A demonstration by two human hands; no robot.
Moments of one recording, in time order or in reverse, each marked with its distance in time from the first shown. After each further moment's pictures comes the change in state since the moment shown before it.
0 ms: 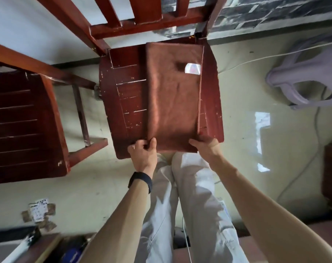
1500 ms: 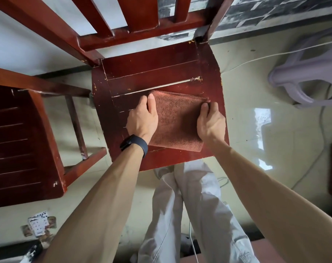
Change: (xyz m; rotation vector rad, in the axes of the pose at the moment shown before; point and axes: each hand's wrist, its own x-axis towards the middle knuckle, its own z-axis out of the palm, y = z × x) left_hand 0.075 0.130 -0.010 0.264 0.030 0.444; right_hand 0.047 -0.095 0.001 -0.198 0.375 -0.277
